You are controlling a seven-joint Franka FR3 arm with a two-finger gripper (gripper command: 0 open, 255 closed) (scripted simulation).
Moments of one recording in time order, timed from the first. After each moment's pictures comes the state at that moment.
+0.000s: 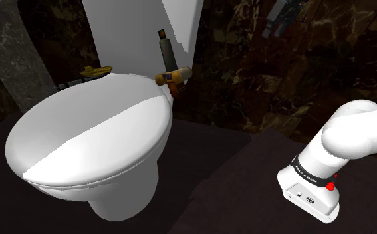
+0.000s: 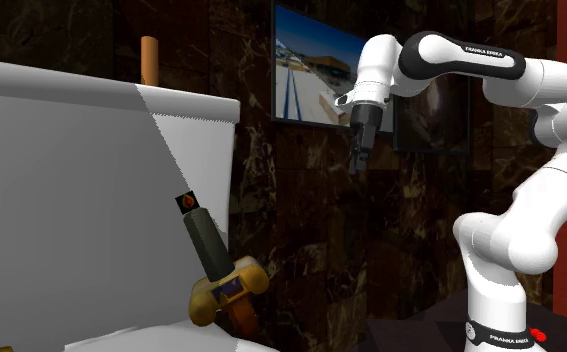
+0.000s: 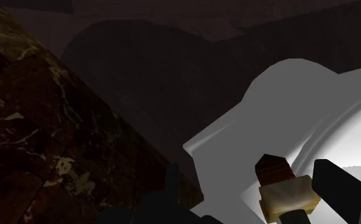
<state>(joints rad) -0.01 -0.83 -0.04 -2.28 0.07 1.64 -0.05</state>
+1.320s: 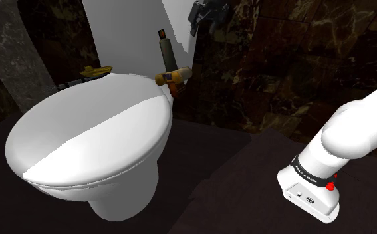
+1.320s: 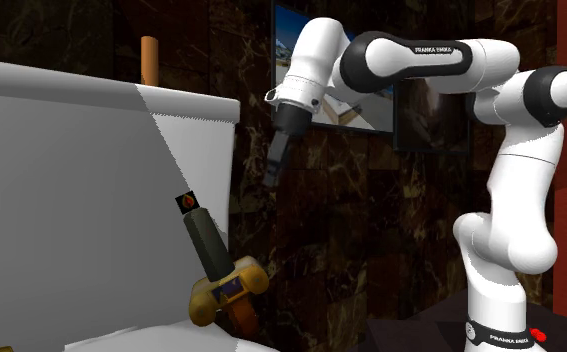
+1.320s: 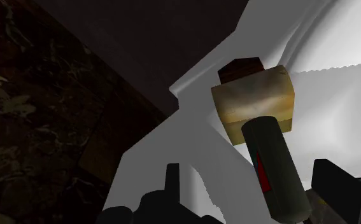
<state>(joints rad) -0.02 -0.32 0.25 -2.01 0.01 2.02 0.27</state>
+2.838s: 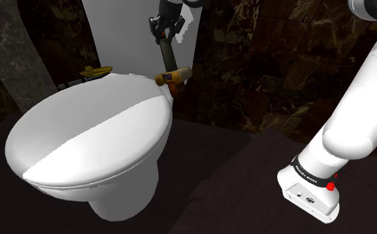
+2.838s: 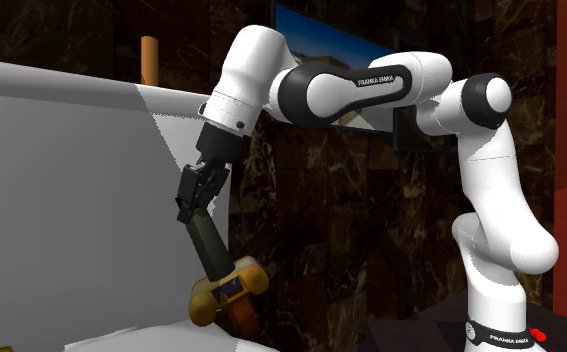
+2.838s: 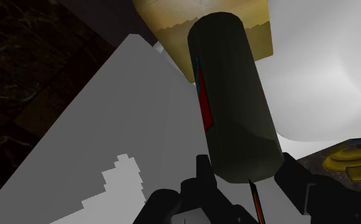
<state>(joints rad) 0.02 0.13 0.37 -1.67 -0.29 2.14 0.57</state>
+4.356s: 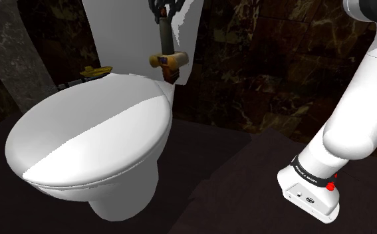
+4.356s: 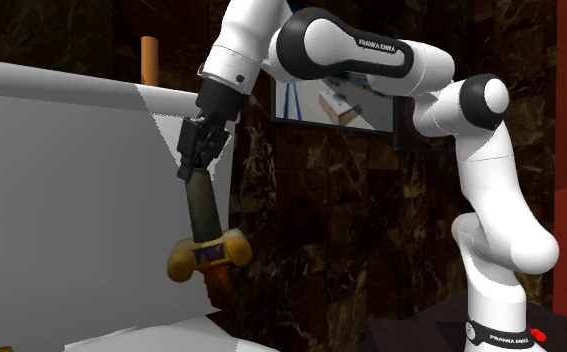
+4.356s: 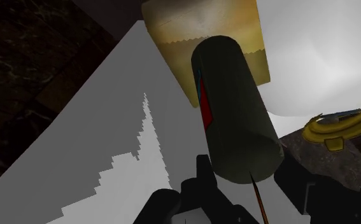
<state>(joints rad) 0.03 0.16 0.37 -1.44 -0.28 1.94 0.53</state>
